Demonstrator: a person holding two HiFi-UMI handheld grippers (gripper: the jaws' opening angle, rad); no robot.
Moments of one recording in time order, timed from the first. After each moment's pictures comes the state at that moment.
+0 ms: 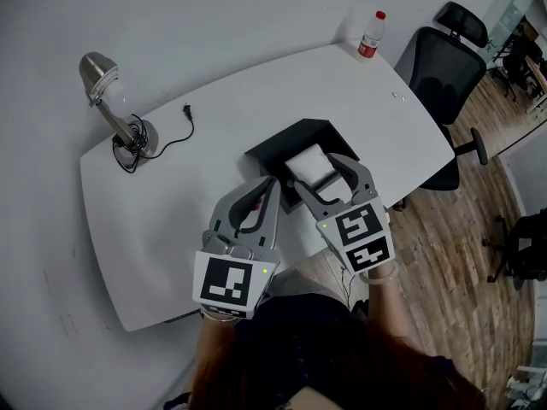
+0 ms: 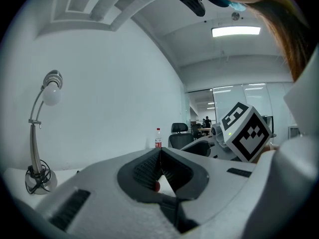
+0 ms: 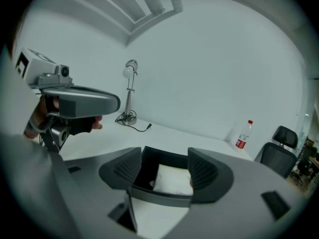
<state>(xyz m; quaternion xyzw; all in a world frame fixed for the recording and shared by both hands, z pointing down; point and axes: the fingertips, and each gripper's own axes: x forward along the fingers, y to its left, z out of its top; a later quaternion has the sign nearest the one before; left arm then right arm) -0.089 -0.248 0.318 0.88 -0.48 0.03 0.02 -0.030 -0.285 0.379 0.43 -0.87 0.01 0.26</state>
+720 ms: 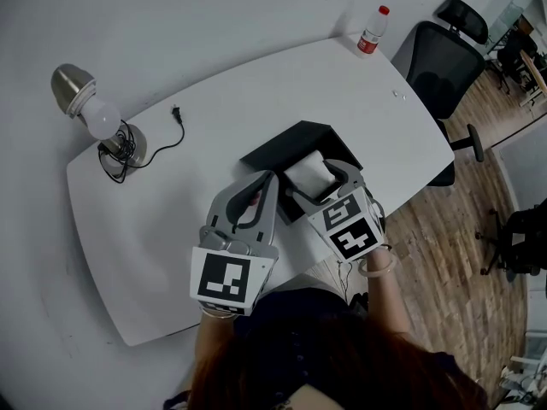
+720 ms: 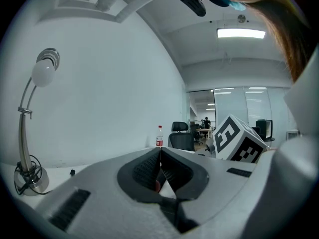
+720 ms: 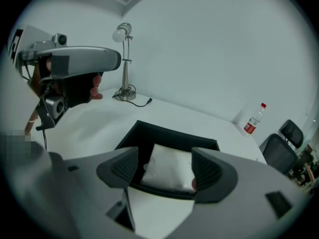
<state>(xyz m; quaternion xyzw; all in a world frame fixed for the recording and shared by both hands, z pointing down) -0.096 -0.294 0.332 0.88 -0.46 0.03 0.05 -0.029 -0.317 0.451 0.39 -0.84 0.07 0.38</state>
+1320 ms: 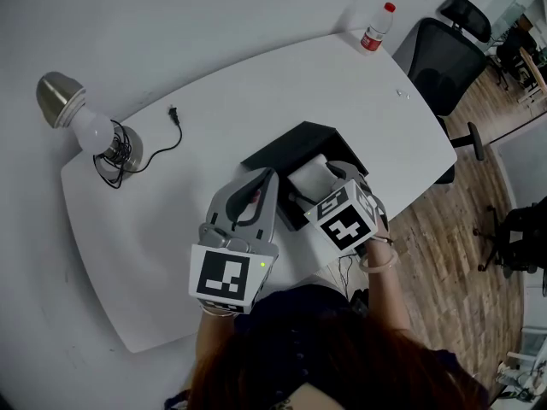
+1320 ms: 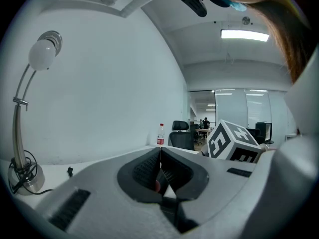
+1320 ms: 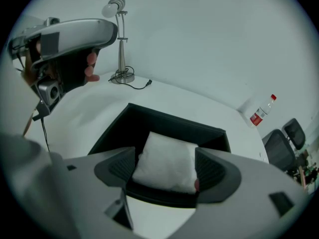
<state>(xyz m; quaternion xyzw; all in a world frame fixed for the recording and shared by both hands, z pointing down) -0.103 -0.318 0.344 0.89 -0.46 0.03 0.06 -0.024 -0.332 0.484 0.36 -0.80 0.09 0.47</state>
